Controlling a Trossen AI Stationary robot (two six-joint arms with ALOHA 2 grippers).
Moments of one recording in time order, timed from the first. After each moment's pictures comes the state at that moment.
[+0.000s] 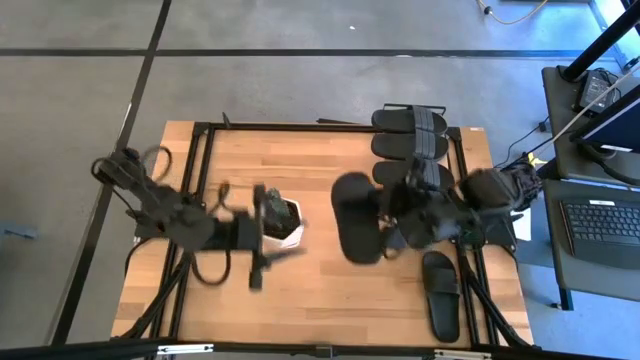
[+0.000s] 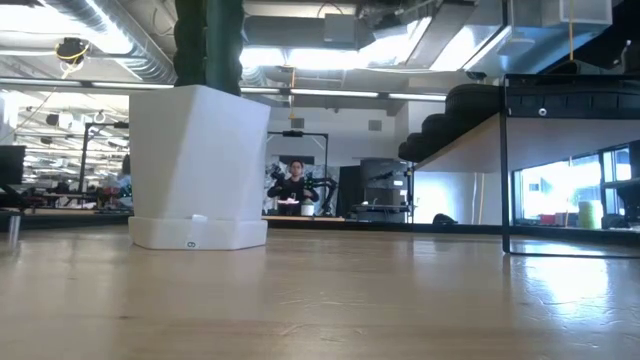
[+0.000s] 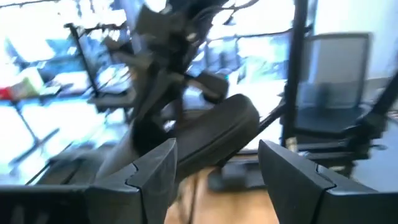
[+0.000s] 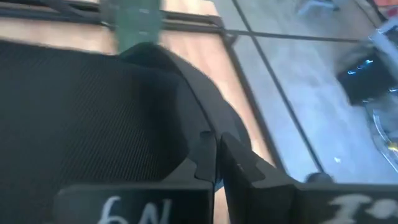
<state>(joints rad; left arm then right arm) -0.59 1.40 1.63 -0.36 -0.68 0.01 0.47 1.75 2.34 -1.56 0.77 0.38</state>
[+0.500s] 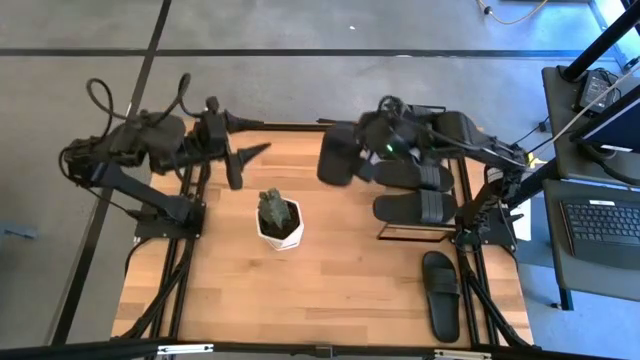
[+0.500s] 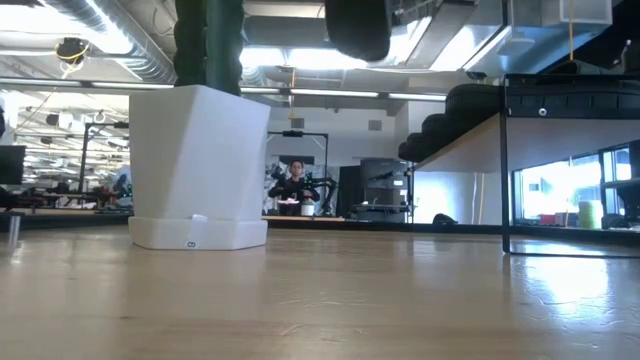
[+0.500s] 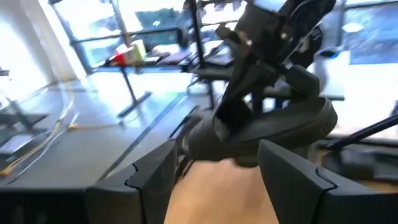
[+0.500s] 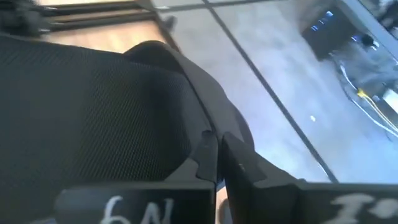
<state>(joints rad) -0.13 1.11 1.63 -0.72 -0.58 0.03 0.02 1.77 2.32 -1.38 0.62 0.17</state>
